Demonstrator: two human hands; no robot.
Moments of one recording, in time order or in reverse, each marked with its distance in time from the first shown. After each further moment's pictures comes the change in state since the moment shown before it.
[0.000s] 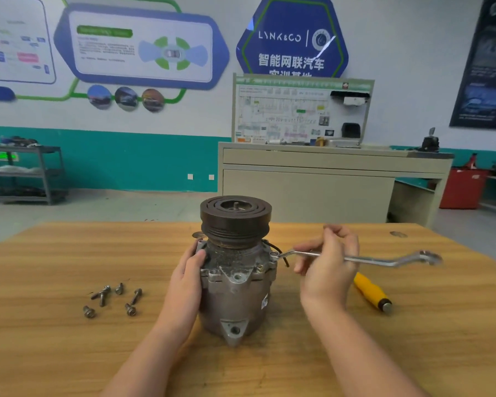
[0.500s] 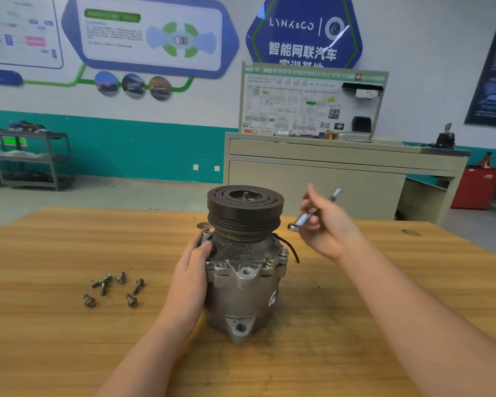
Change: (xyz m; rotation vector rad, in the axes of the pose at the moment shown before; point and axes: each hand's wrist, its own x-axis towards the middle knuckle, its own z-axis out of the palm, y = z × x) left_hand 0.004 -0.005 0.001 -0.031 -0.005 -0.024; right_hand 0.089 0.008 0.015 0.192 -0.460 0.791
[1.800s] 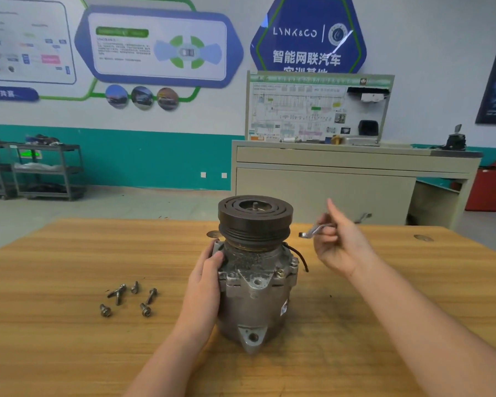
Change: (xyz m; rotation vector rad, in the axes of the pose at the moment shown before) left_hand 0.000 -0.001 0.001 -0.001 -0.016 -0.029; right_hand -0.008 0.006 -0.004 0.137 0.149 0.020
